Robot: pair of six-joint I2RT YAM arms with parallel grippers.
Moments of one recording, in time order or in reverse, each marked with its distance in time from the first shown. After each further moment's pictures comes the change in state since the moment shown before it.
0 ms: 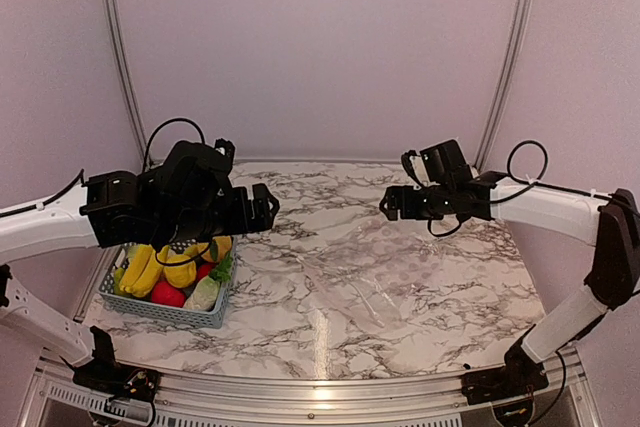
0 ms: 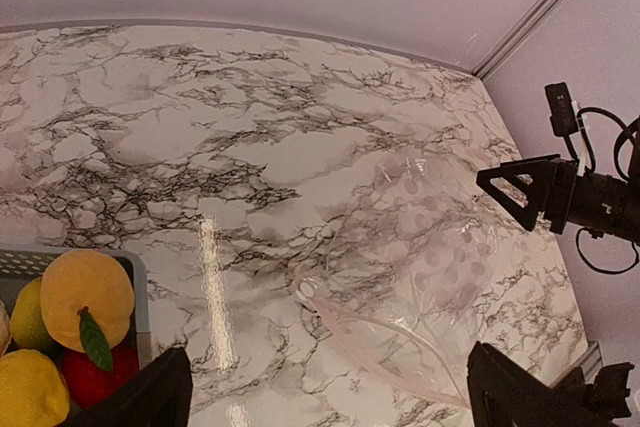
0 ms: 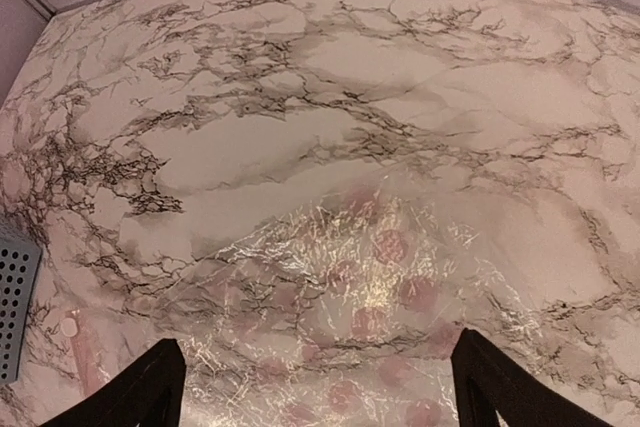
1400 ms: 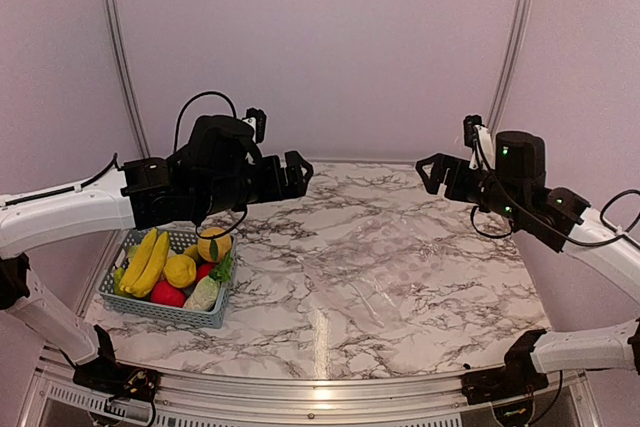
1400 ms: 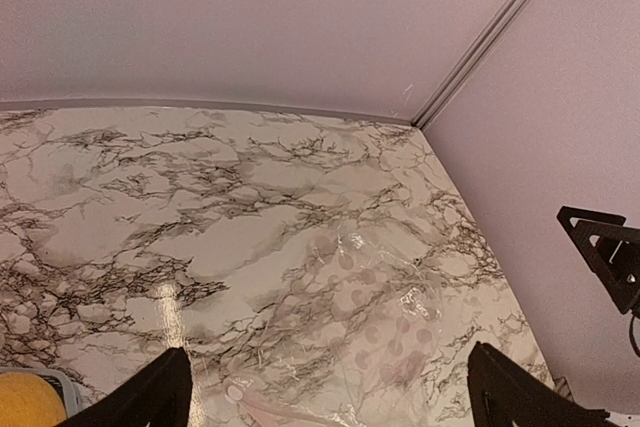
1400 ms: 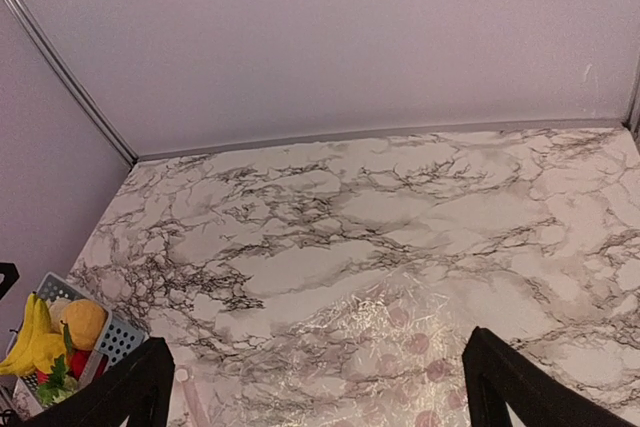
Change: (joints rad) left arm 0.076 0.187 0.122 0.307 0.090 0.161; right arm 0.037 -0.515 -0.128 0.042 0.114 0.064
